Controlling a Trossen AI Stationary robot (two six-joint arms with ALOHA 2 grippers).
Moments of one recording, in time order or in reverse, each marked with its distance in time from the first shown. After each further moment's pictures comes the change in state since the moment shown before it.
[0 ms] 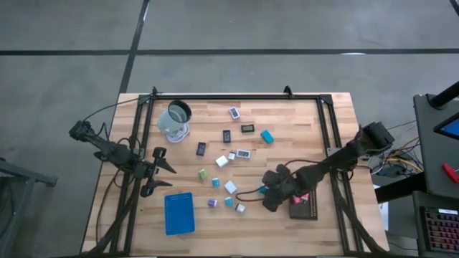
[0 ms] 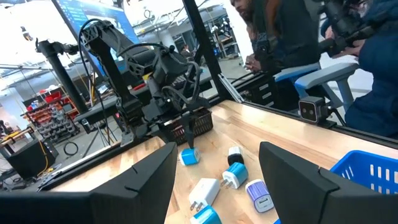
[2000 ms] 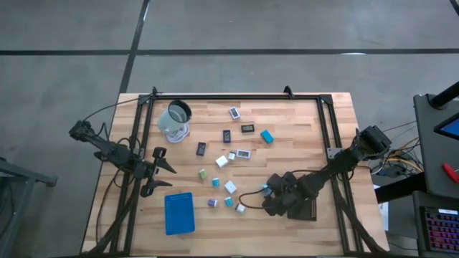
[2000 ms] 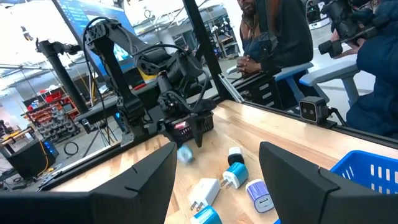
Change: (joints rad) left arm 0.000 0.000 0.000 0.000 -0.001 0.000; right arm 0.089 0.062 0.033 -0.059 0.059 0.342
